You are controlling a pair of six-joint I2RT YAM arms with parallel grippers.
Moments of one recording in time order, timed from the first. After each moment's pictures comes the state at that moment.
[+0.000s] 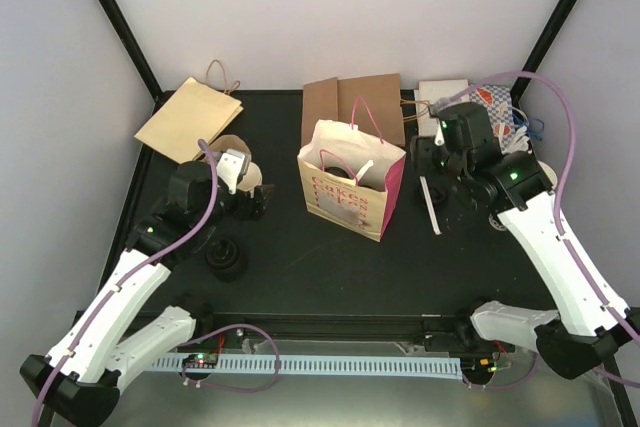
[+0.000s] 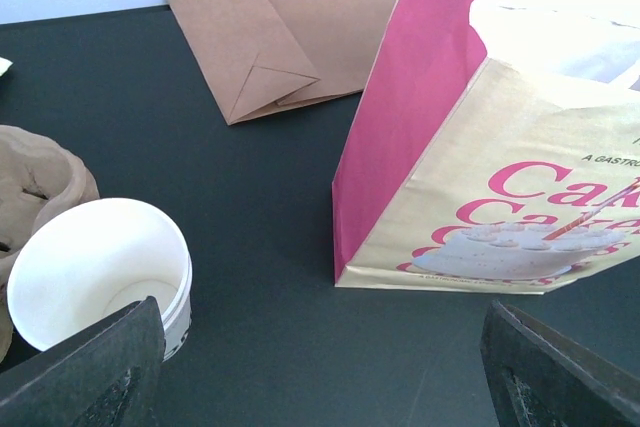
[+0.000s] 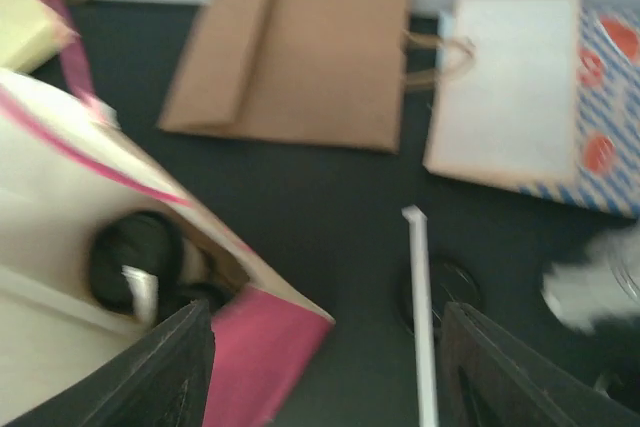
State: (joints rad) left arm -0.43 0.80 0.86 -0.57 0.11 -0.15; right arm 0.56 1.19 1.55 -1.02 0.23 0.28
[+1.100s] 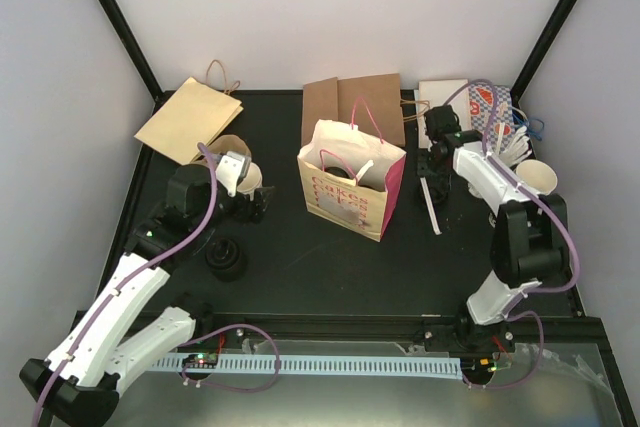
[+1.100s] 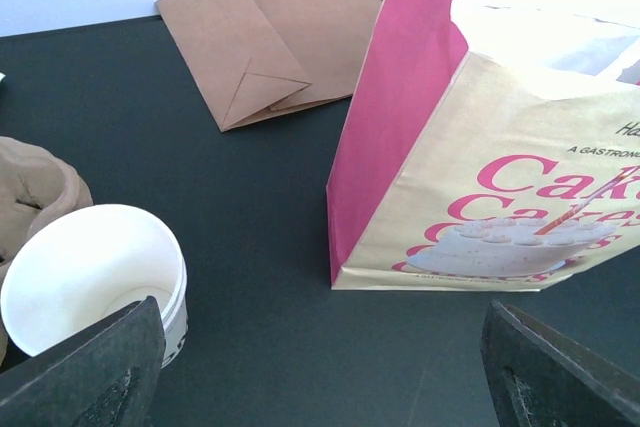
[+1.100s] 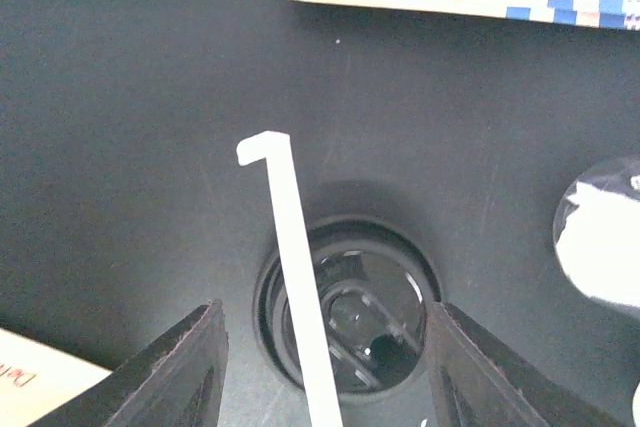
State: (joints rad) left arm -0.43 0.78 0.84 -0.55 0.13 -0.13; right arm 0.22 1.64 1.24 -0.75 0.16 0.23
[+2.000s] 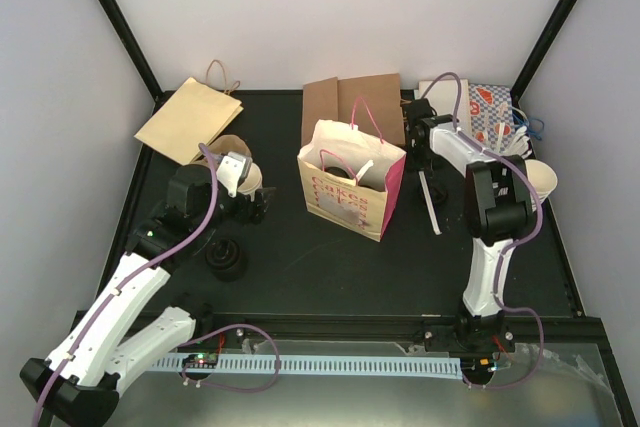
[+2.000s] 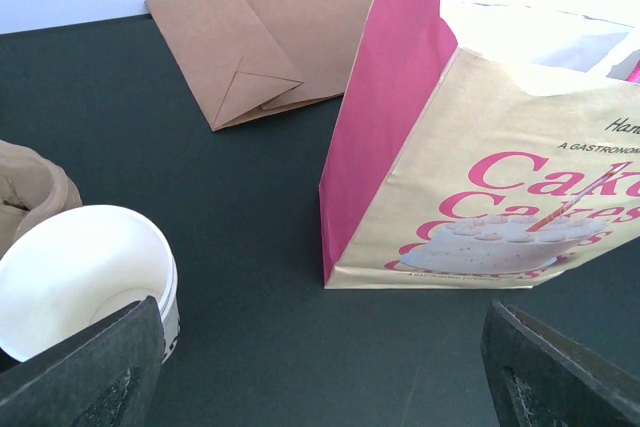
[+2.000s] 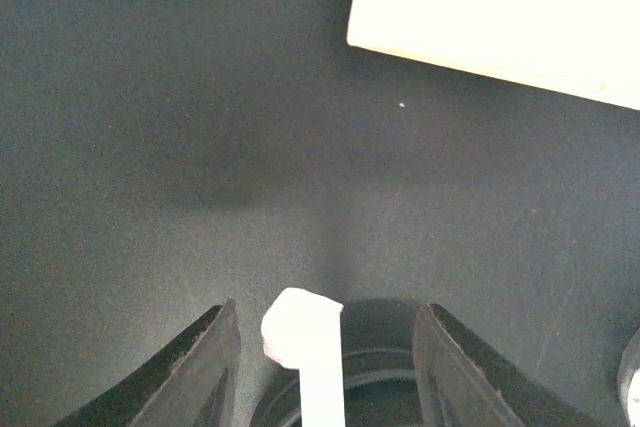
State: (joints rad) left arm -0.43 0.78 0.83 -0.54 0.15 -0.13; right arm 0.23 2.00 1.51 -0.81 0.20 0.12
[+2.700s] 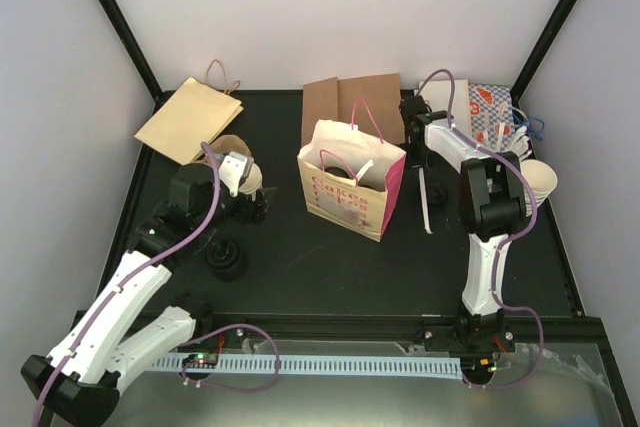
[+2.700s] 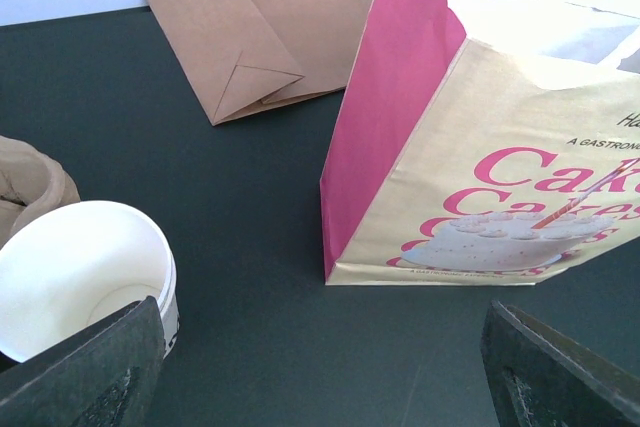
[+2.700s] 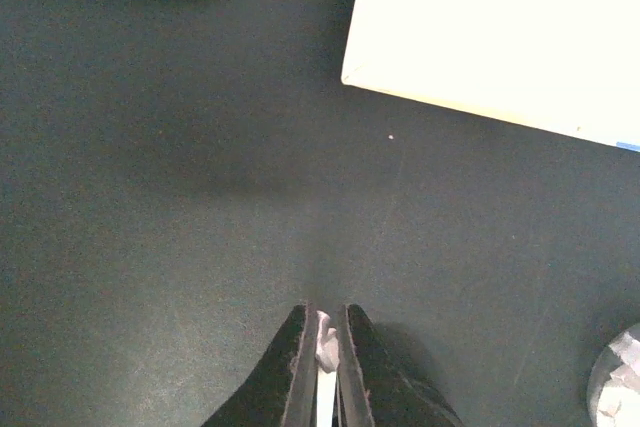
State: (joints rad) left arm -0.43 0.79 0.83 -0.54 0.15 -0.13; right arm 0.25 2.06 1.59 -0.84 0.26 0.11
